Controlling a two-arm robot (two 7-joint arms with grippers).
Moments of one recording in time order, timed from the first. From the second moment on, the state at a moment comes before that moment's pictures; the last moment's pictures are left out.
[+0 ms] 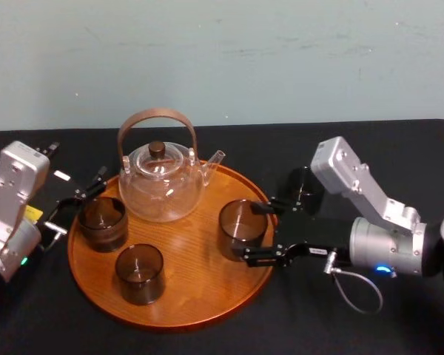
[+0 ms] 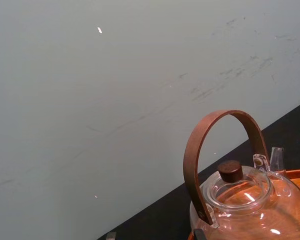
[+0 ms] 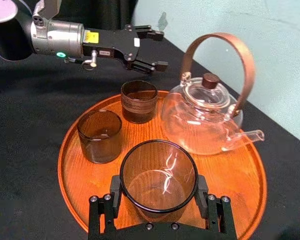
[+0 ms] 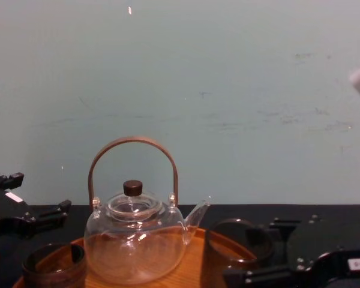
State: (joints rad) left arm -0.20 0.60 0.45 -1.41 -0.25 -0.12 0.03; right arm 0.29 0.62 -0.56 -1.63 0.37 0.23 0.63
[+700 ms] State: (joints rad) left arm -0.20 0.60 0.45 -1.41 -0.25 -0.12 0.03; right arm 0.33 0.57 -0.64 -1.54 0.35 0.18 0.65
